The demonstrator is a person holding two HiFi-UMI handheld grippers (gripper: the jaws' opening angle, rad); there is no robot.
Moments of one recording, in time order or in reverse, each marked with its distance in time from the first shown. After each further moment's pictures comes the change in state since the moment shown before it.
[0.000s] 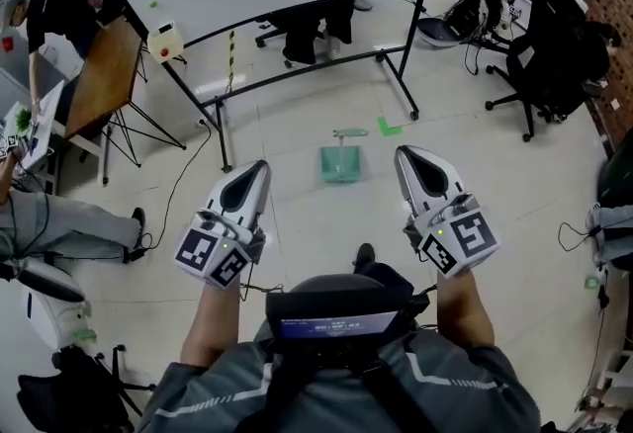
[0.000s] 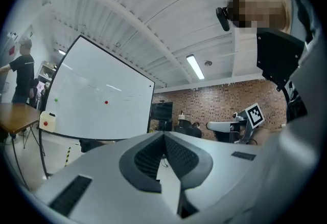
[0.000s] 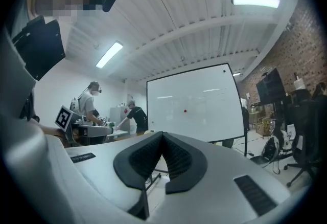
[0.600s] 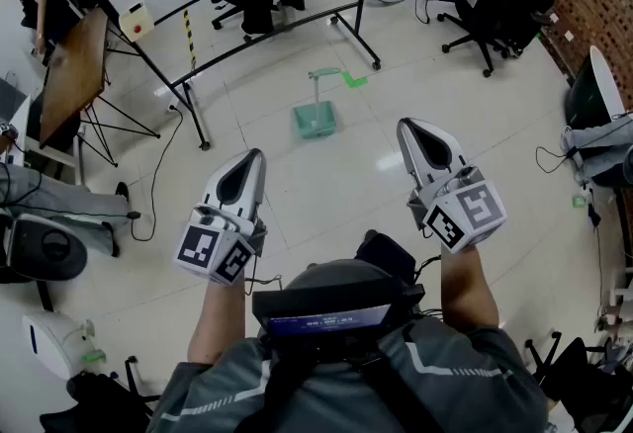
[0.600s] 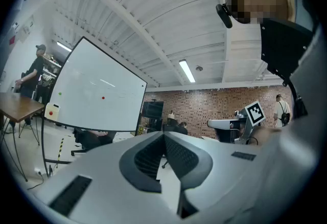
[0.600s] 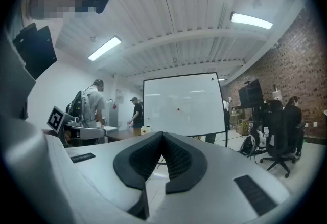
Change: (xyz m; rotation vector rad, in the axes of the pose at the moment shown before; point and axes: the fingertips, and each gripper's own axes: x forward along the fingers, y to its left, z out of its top) left arm -0.237 -0.069 -0.034 -0.044 0.014 -0.074; right arm -0.147 0.209 -0.018 -0.032 0.029 -0.167
